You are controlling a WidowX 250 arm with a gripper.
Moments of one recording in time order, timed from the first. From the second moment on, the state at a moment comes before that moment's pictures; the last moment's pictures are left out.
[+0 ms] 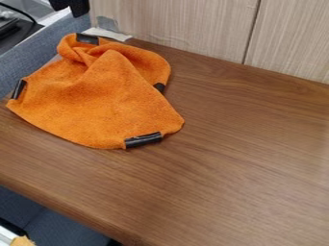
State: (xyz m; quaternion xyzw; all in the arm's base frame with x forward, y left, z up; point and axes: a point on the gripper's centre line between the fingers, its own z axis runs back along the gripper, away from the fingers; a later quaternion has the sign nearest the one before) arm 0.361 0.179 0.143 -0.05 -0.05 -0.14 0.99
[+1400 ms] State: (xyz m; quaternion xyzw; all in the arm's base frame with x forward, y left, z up) arm 0.281 0.040 0.097 -0.05 -0.05 -0.43 0.90
